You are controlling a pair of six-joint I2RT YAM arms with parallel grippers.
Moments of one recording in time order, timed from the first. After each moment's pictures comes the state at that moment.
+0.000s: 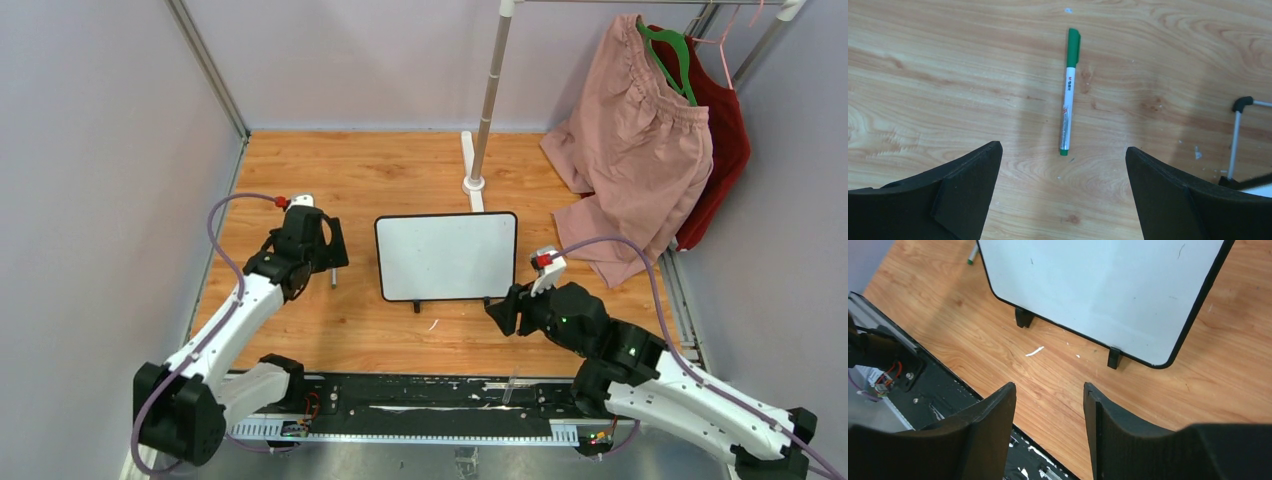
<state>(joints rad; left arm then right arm) -0.31 0.99 0.72 -0.50 -0.32 -0.41 1.00 0.52 0.53 -0.47 0.25 0.49</state>
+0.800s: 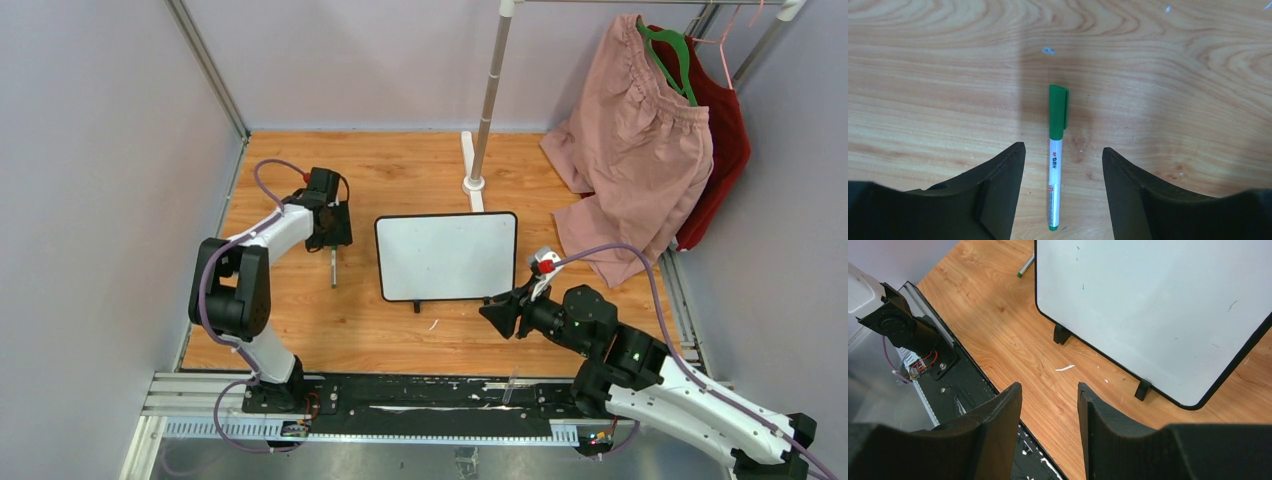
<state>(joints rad) -0.18 1.65 1.05 -0.48 -0.16 -0.32 1.00 0.42 0.49 -0.32 0.10 0.38</state>
